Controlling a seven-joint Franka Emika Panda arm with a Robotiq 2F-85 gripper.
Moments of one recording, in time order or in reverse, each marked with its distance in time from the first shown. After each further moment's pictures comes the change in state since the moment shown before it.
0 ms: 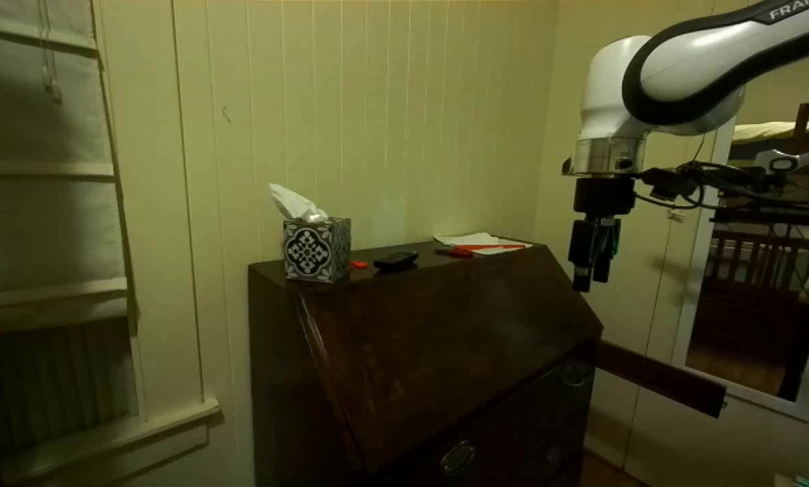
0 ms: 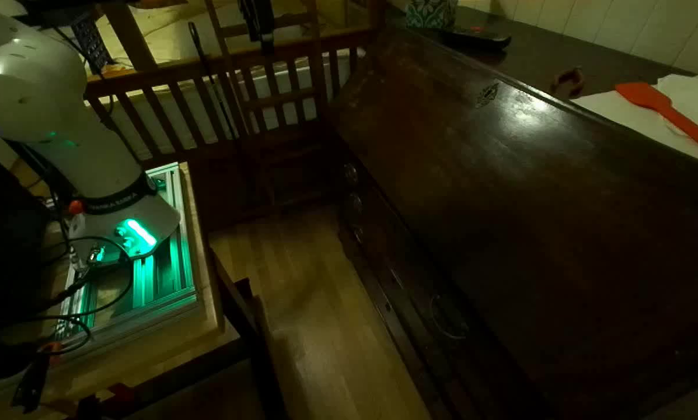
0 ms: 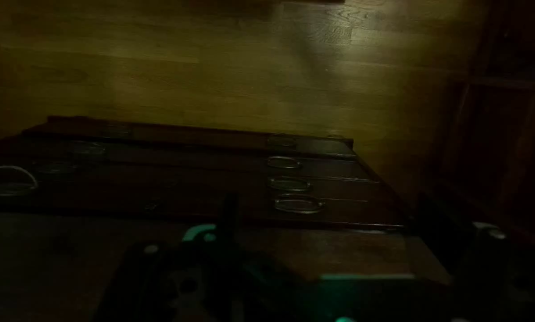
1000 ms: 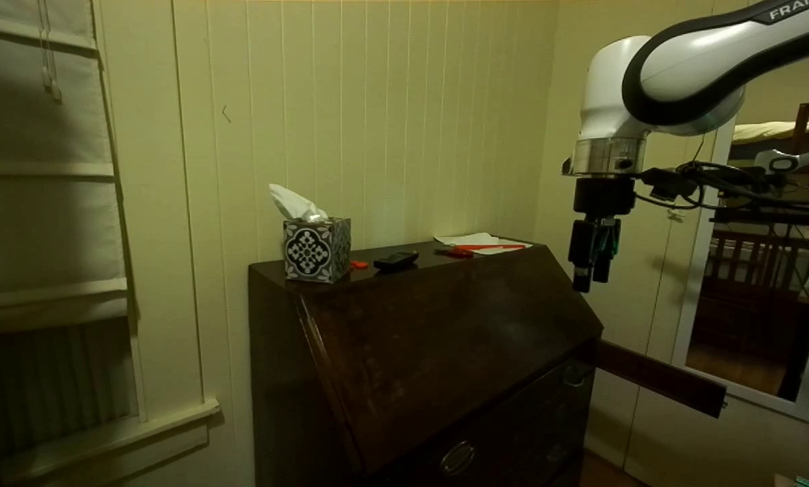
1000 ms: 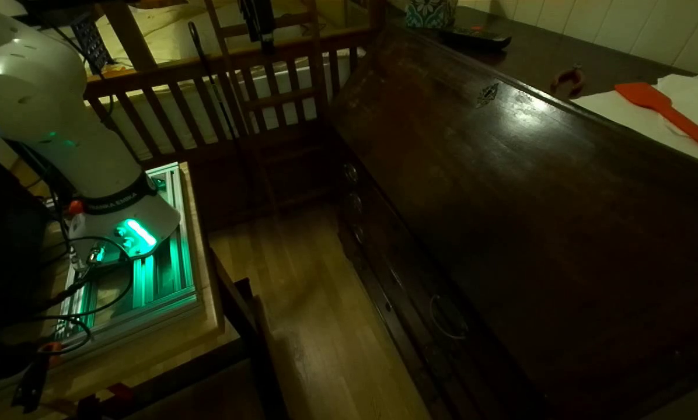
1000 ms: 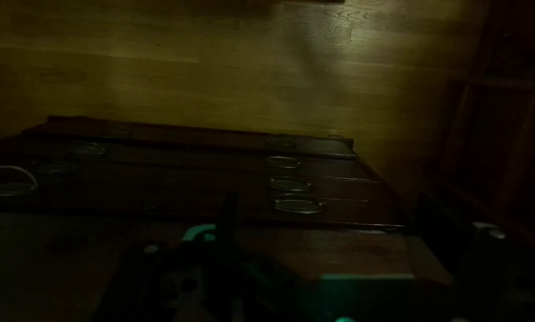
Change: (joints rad) arm 0.000 0.000 0.000 0.000 0.000 0.000 0.000
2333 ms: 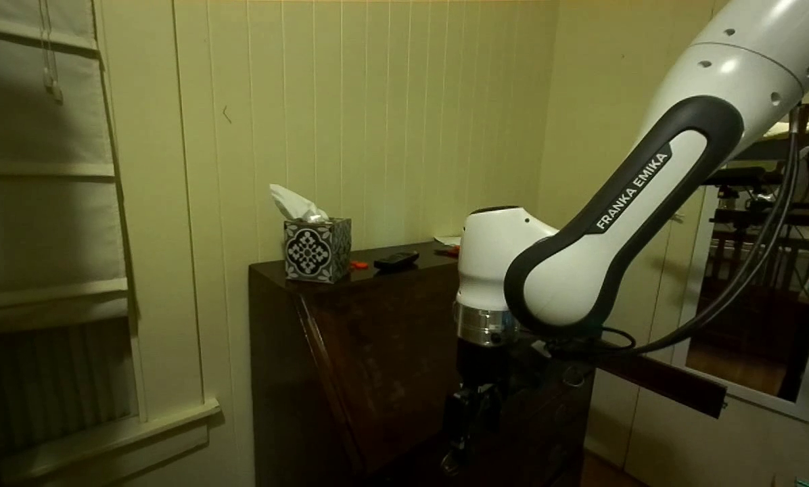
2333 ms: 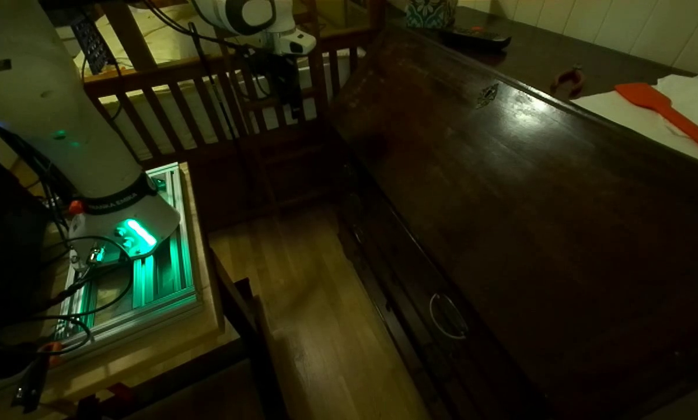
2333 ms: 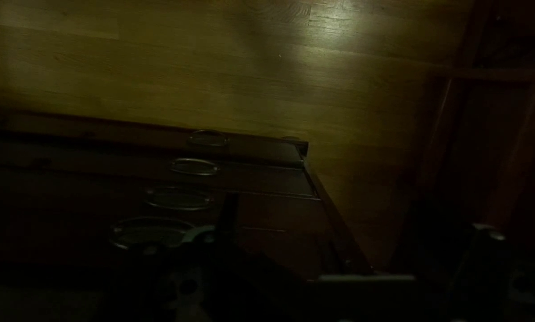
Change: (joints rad) arm 0.181 0.696 0.207 0.039 0.020 0.657 0.310
